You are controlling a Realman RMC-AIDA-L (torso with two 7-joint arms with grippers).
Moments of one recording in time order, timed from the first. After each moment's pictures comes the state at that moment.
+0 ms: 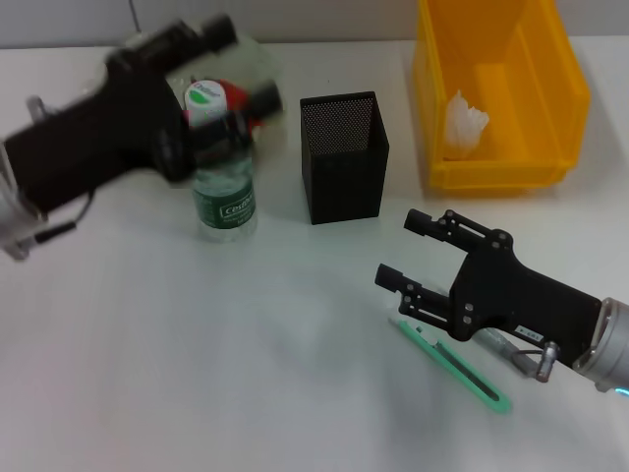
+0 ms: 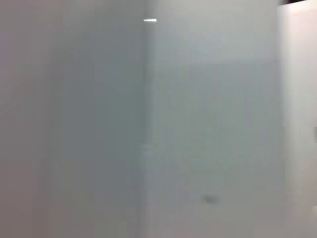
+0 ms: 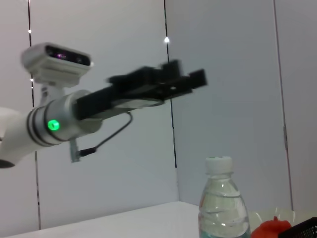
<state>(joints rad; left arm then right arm) -0.24 -2.07 1.25 0.90 1.14 1.51 -1.15 0.44 2.09 -0.74 -0.04 -1.60 -1.60 0.52</state>
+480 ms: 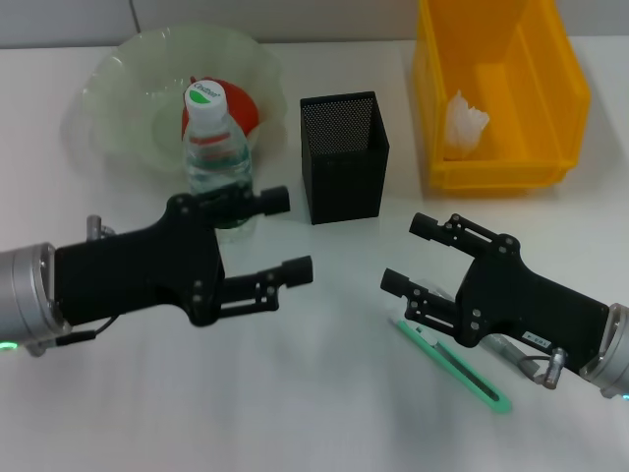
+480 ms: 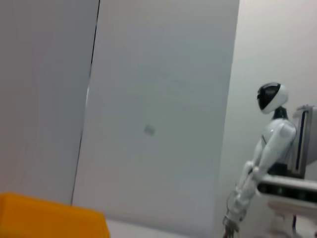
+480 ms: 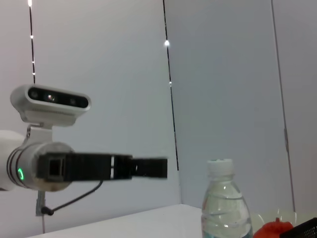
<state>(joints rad) -0.30 -2.06 1.19 0.70 1.39 1.68 -1.16 0.42 2.08 -0.74 -0.04 -1.61 -1.62 0.53</state>
